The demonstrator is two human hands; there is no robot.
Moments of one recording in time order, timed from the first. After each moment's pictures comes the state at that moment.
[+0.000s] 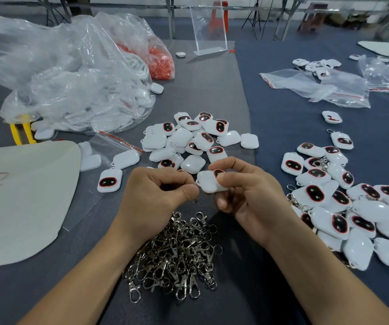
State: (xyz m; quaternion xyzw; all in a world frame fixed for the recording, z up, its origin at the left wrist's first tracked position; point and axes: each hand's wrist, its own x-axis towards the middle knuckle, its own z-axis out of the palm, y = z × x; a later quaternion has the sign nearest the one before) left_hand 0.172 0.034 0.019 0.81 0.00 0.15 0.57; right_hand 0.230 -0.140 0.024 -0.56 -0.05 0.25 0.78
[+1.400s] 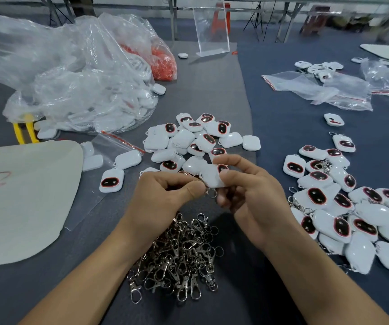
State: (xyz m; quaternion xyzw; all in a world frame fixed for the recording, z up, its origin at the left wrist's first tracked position) left_hand 0.172 0.024 0.022 0.75 0.05 0.11 0.65; right_hand 0.224 -0.134 0.029 -0.53 -0.01 0.22 0.82
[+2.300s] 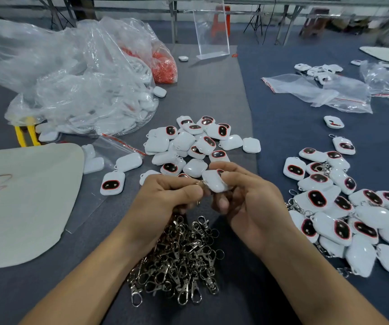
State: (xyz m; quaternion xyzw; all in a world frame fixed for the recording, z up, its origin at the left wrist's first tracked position) left_hand 0.173 0.027 0.020 0.68 0.04 0.03 0.73; right_hand 0.221 -0.129 0.029 -0.49 0.02 0.25 0.84
